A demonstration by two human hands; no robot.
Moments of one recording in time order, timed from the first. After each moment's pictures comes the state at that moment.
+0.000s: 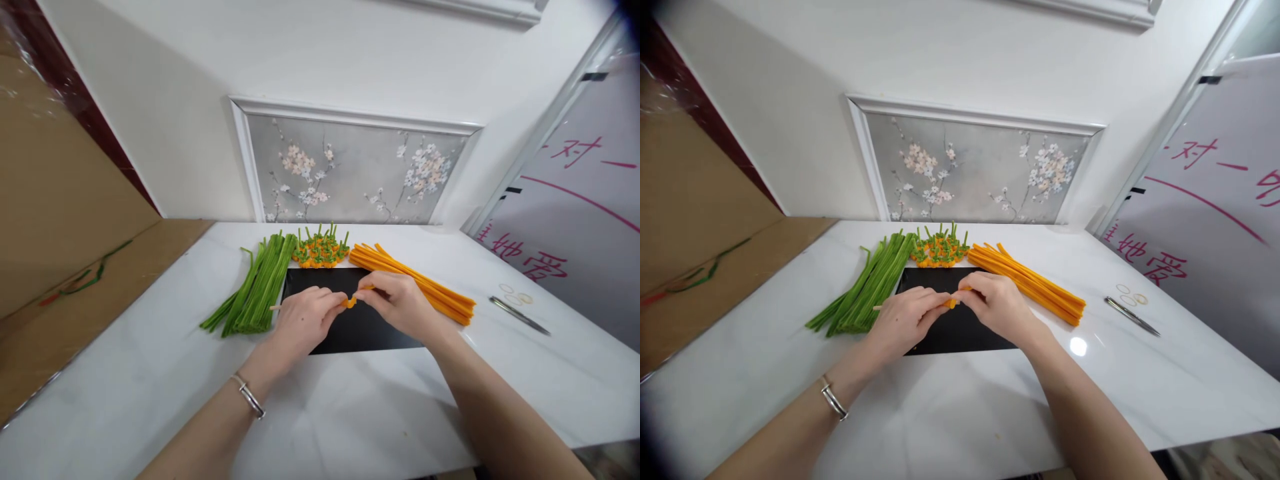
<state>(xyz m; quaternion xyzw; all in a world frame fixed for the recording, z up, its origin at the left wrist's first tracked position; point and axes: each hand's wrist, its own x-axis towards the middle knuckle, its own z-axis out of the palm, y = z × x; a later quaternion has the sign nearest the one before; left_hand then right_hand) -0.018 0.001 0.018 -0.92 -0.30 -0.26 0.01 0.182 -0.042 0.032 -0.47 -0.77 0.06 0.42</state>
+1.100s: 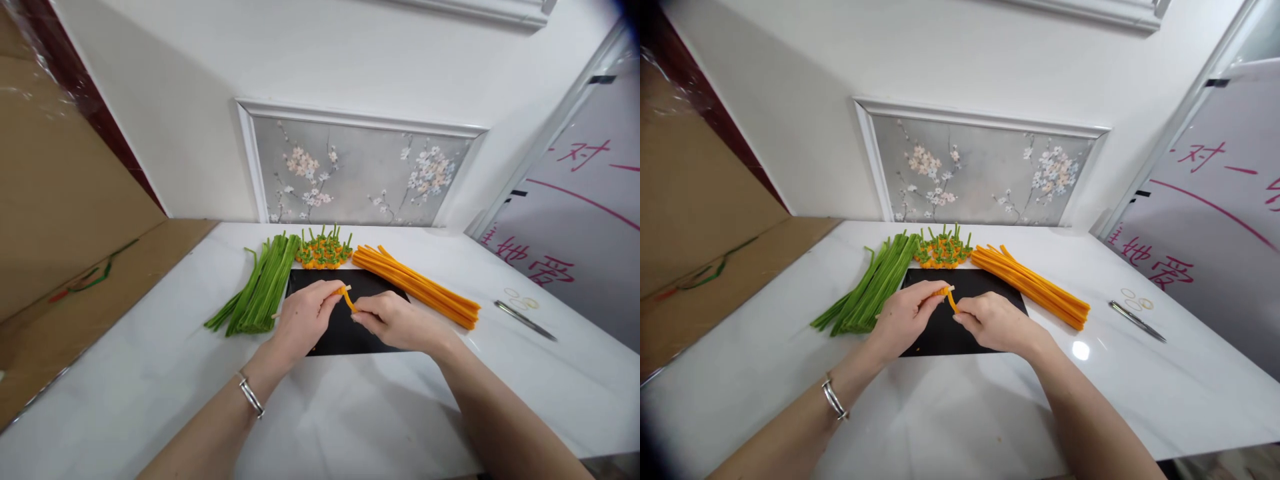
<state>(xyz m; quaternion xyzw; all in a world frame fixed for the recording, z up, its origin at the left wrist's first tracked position) -0.018 0.002 0.017 -0.85 -0.35 -0.36 -0.13 0.176 -0.046 0.025 -0.48 -0.84 0.09 0.23</state>
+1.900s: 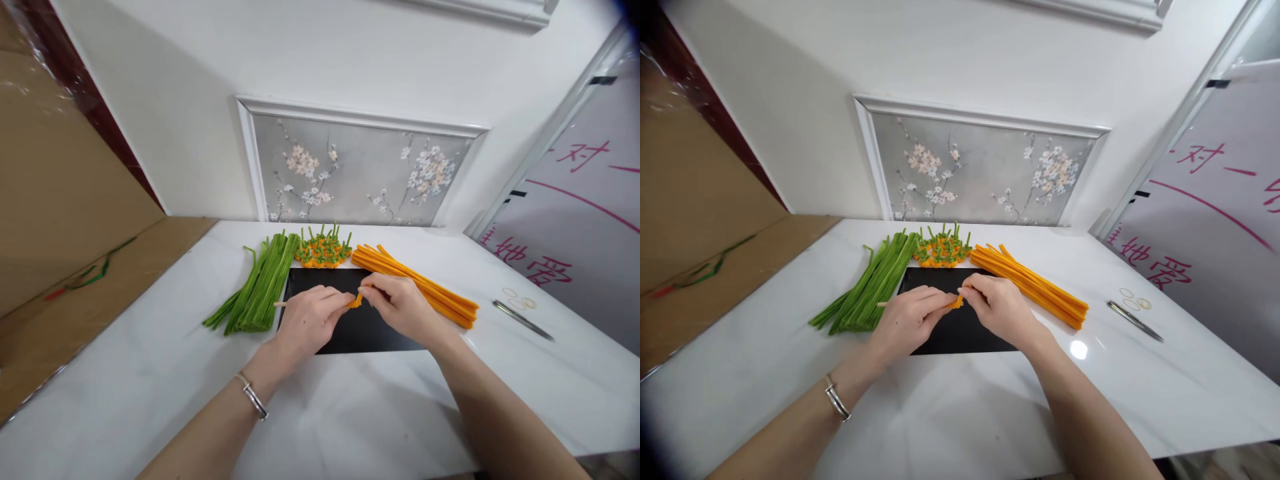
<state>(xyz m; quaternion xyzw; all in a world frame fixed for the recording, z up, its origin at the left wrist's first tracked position) -0.016 0.001 0.016 -0.91 -0.26 -0.31 -0.02 0.180 -0.042 0.029 -0.52 -0.76 0.06 0.39</state>
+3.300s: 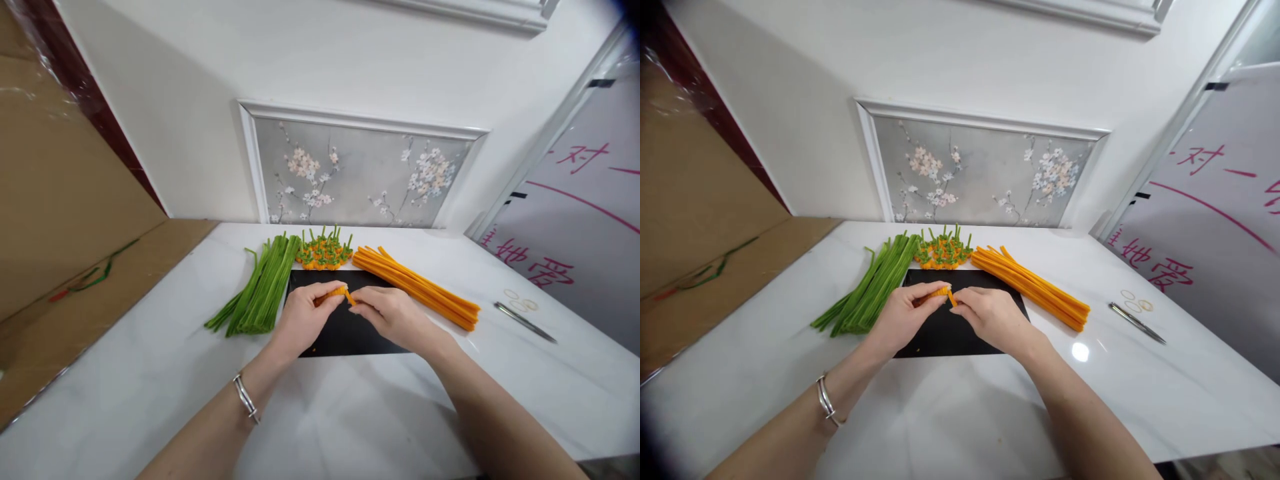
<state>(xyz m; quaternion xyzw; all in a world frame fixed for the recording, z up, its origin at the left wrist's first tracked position) -0.014 0.005 0.018 -0.75 -0.37 -0.42 -0.34 0.172 -0.042 0.024 -0.47 -0.83 0.05 0.31</state>
